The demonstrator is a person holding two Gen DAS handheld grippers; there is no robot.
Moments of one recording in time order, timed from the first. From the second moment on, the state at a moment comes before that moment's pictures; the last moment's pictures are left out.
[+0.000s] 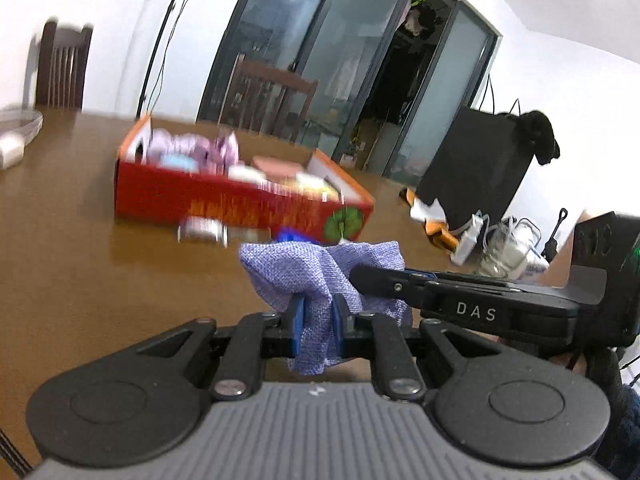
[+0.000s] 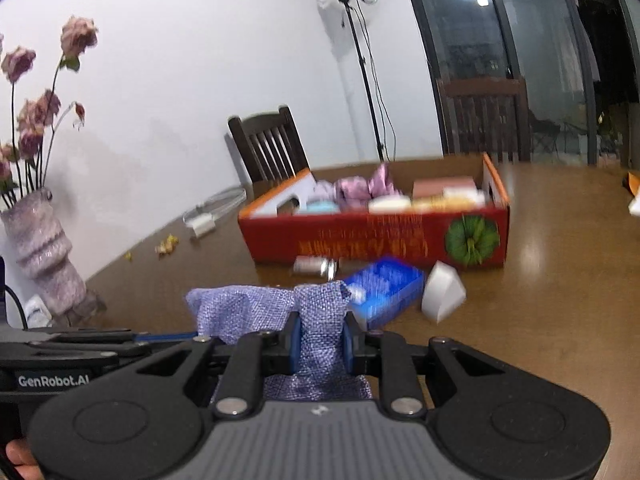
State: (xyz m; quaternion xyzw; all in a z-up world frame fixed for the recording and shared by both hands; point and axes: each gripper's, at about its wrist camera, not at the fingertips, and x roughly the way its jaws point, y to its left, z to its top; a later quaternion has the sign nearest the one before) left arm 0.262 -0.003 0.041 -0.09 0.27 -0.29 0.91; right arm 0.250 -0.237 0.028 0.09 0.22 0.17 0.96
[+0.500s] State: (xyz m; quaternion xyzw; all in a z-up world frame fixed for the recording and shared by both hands) left arm 0.455 -0.016 0.089 -0.09 0.28 -0.25 0.92; right arm 0.454 -0.259 0.084 0.16 0.26 0.19 0.93
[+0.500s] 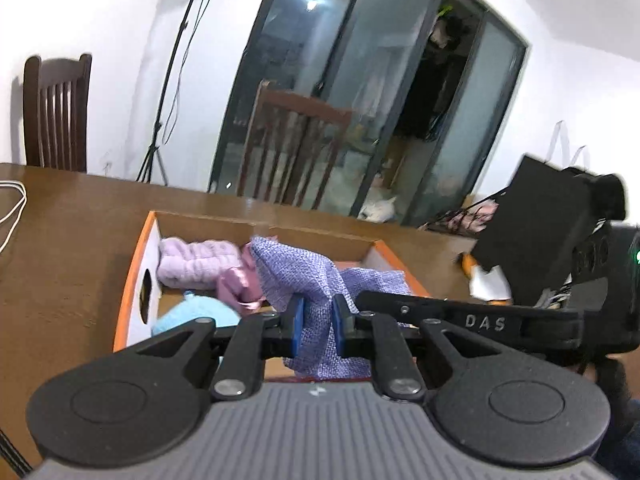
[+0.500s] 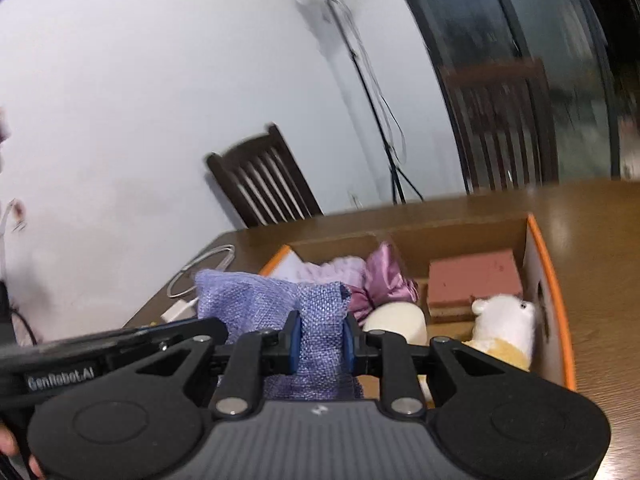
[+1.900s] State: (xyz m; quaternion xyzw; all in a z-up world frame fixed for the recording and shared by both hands) left arm 0.234 -0.034 0.041 -0.07 0.17 -0.04 0.98; right arm 0.166 -0.356 0.017 -0.07 0.05 0.25 0.96
